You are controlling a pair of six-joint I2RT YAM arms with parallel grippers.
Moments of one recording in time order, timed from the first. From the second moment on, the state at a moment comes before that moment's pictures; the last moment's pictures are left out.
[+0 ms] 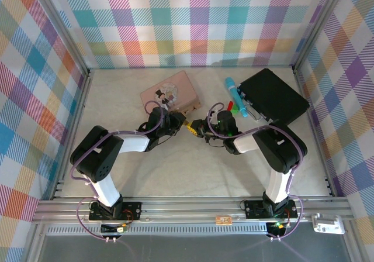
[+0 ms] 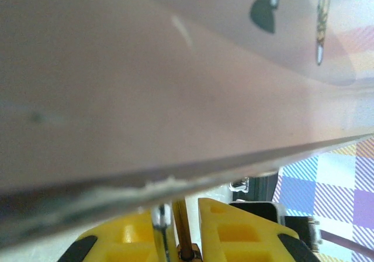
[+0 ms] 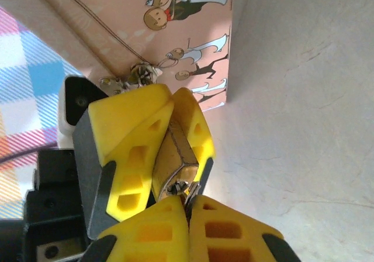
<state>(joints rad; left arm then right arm) -0.55 1.73 0.75 0.55 0.18 -1.35 0.58 1.83 0.68 0.86 -0.55 1.53</state>
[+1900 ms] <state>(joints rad) -0.59 1.76 0.73 0.68 0.06 -1.13 0.49 1.77 0.82 0.54 -0.65 1.57</state>
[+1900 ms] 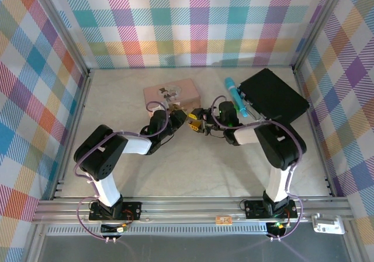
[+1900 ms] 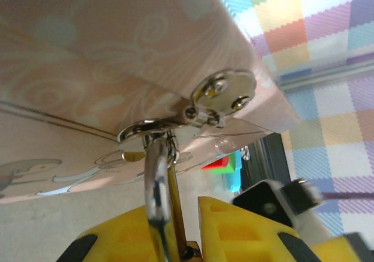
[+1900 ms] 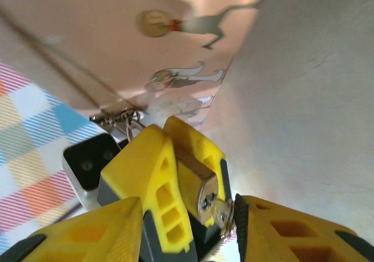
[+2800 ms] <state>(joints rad) -0.58 1.50 0.71 0.18 0.02 -1.02 0.63 1.59 1.09 -0.45 -0.30 0.47</state>
